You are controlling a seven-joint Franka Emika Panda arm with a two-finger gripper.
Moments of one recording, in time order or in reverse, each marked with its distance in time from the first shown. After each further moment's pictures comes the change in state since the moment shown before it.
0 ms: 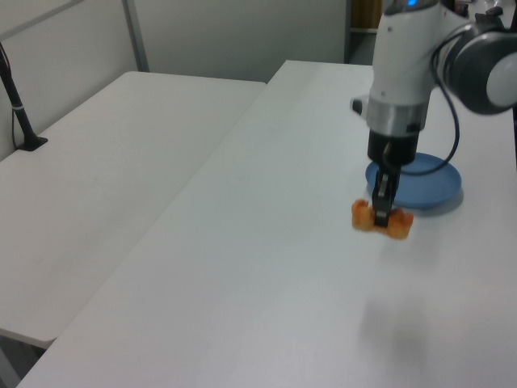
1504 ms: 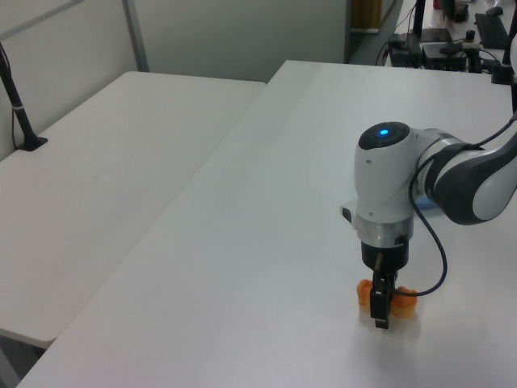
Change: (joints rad) arm 0.139 0.274 -0.013 0.018 -0.098 0.140 0.136
